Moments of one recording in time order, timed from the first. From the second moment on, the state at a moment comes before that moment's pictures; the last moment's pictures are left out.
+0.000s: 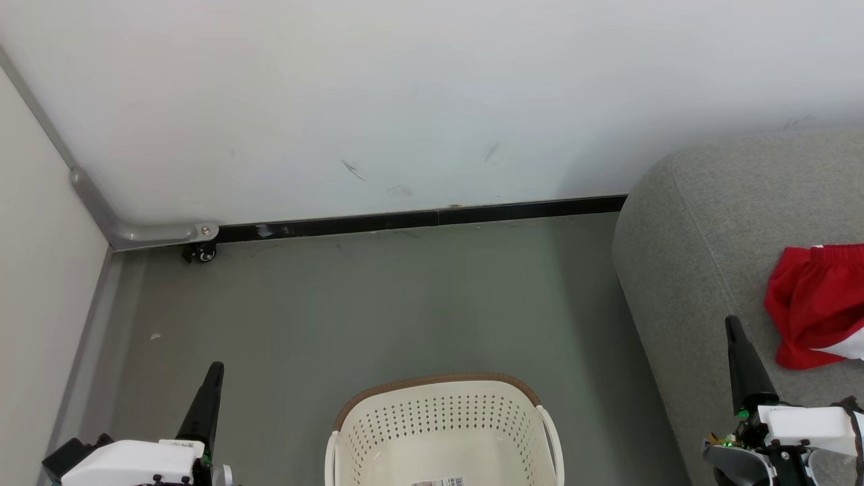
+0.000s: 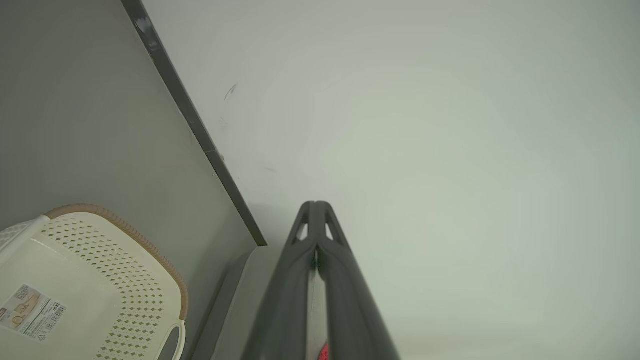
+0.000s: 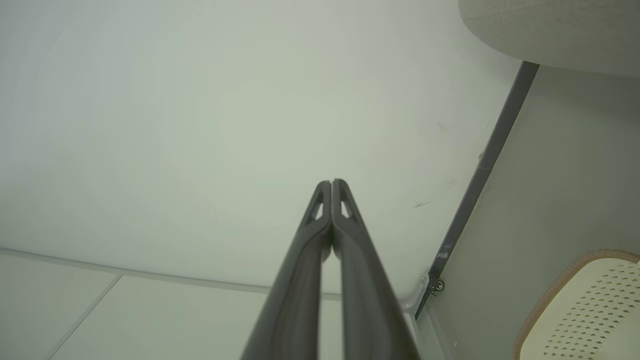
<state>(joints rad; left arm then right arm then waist) -0.05 0.05 0.05 0.29 -1.45 -0.08 0.08 -0.03 -0.06 -0.09 0.26 1.47 0.13 0.05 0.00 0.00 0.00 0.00</state>
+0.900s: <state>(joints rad) -0.06 0.04 0.09 0.29 -1.60 -0.12 0.11 -0.06 -0.06 -0.10 0.26 1.63 0.13 0.08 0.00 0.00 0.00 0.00</state>
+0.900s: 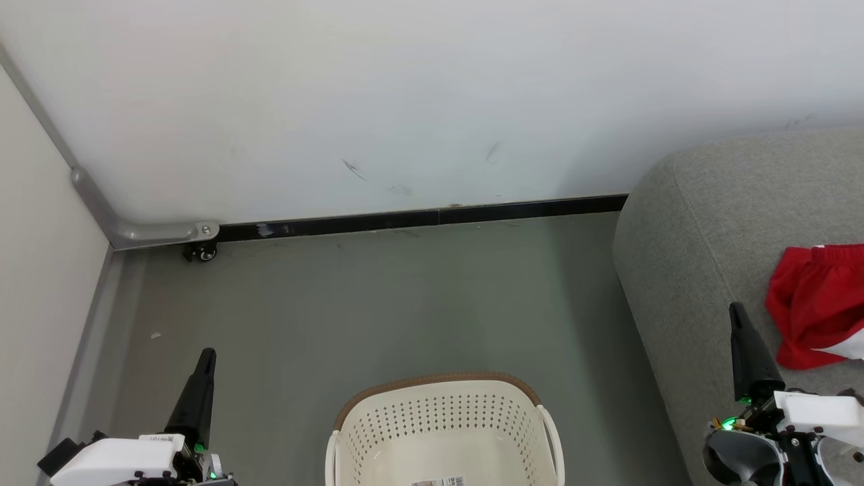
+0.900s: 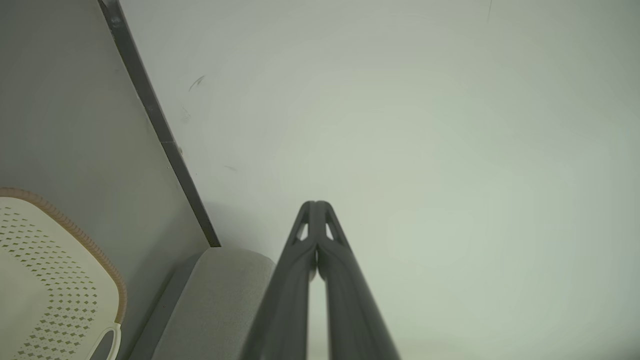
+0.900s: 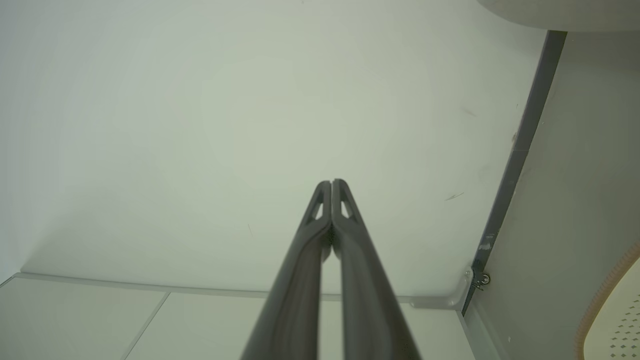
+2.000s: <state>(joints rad) -0.06 0.04 0.09 0.29 -1.60 -0.12 0.11 -0.06 -0.06 -0.10 0.27 1.63 0.13 0.08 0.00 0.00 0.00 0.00</state>
